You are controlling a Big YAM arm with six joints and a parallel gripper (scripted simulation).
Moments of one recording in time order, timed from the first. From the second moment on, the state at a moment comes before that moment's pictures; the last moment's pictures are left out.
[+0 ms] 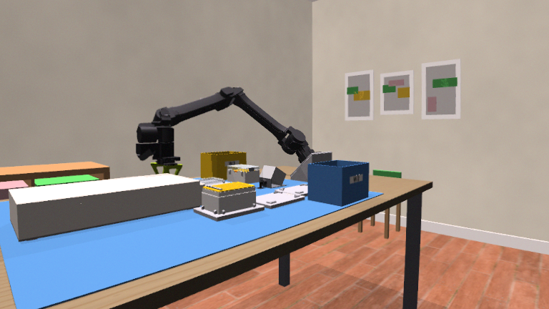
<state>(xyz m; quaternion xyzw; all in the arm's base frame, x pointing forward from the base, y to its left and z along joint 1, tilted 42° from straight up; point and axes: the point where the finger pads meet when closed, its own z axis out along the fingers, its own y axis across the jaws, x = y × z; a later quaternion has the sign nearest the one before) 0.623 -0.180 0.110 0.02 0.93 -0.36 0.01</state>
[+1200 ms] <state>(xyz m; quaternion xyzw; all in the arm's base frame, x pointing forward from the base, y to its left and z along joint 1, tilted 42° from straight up) 0.622 -0.154 0.140 0.02 0.93 -0.36 0.00</state>
